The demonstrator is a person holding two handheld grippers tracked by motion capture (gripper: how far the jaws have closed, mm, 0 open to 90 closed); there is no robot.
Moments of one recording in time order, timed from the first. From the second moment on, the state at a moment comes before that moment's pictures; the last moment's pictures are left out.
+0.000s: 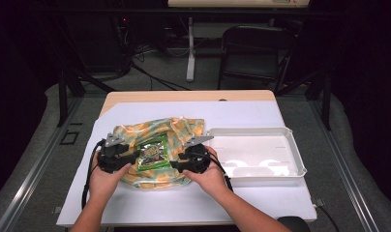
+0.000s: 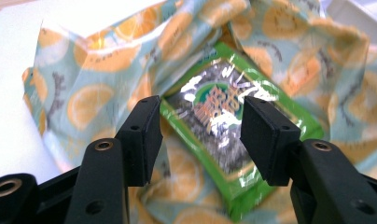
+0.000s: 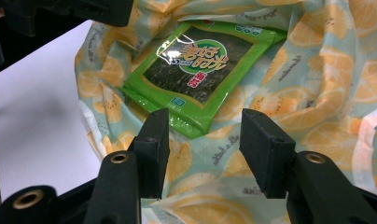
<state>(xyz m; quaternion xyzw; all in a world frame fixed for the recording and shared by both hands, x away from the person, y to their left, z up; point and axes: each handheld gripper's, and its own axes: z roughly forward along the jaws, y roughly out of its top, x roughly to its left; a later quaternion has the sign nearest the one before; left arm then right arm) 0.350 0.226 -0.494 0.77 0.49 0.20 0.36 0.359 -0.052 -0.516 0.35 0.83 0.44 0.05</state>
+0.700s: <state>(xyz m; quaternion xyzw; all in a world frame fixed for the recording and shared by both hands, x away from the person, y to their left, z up) 0.367 0.230 -0.502 0.74 0.52 0.16 0.39 0.402 -0.026 -0.509 0.41 0.81 0.42 0.03</state>
